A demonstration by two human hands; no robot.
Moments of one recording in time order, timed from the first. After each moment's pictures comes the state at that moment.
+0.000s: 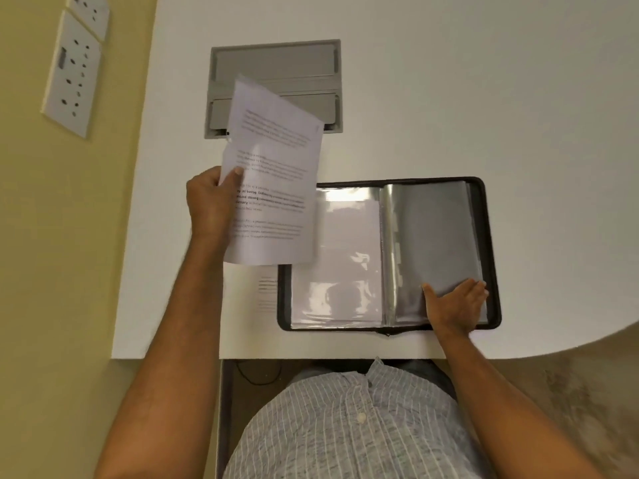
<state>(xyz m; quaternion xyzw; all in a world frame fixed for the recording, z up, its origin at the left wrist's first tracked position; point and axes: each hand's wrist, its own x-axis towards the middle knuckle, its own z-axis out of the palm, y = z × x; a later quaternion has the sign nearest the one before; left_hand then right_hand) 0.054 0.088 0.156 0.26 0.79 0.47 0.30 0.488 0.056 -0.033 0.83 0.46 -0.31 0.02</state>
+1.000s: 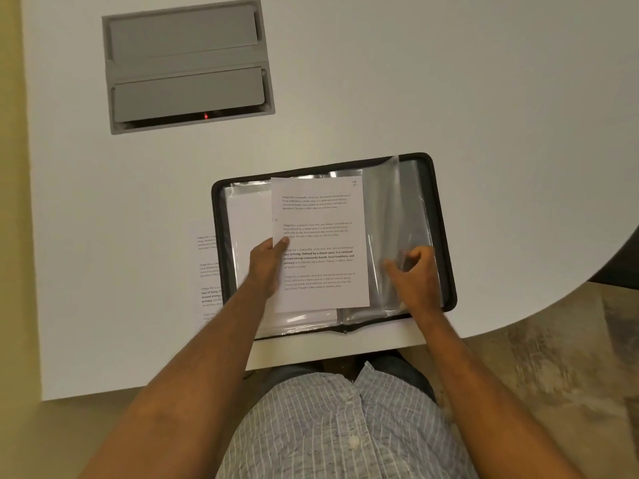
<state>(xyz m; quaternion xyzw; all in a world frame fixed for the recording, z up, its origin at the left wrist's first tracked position) 0.213 0.088 -0.027 0.02 0.69 0.38 0.62 0.512 0.095 -0.013 0.75 0.49 -0.40 -0.19</state>
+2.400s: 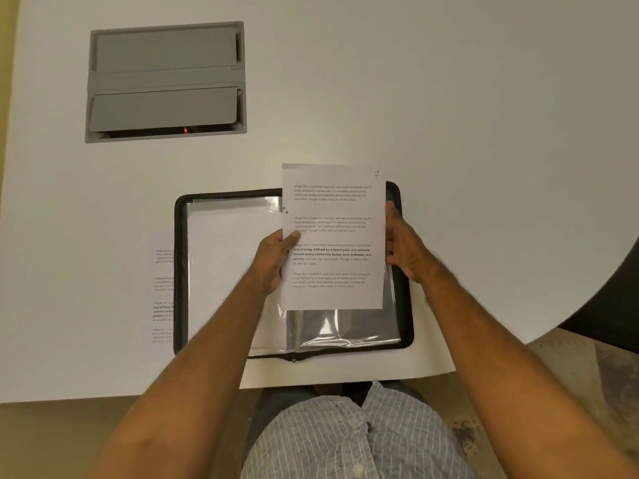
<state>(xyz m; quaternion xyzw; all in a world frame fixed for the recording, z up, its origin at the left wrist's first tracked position) 0.311 0.167 -0.011 0.05 0.63 0.41 0.65 0.566 0.256 0.015 0.59 0.32 -0.73 -0.13</state>
